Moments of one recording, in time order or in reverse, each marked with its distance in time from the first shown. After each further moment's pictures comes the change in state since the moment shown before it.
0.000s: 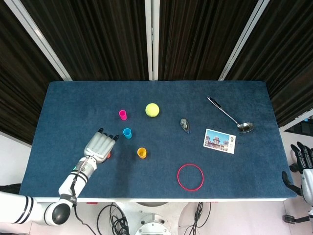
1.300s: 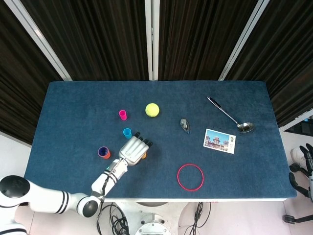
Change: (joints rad) left arm 0.013 -0.396 -0.083 0.405 0.250 -0.134 -0.115; right arm -0.021 0.001 0.004 0.051 0.027 0.002 0.074
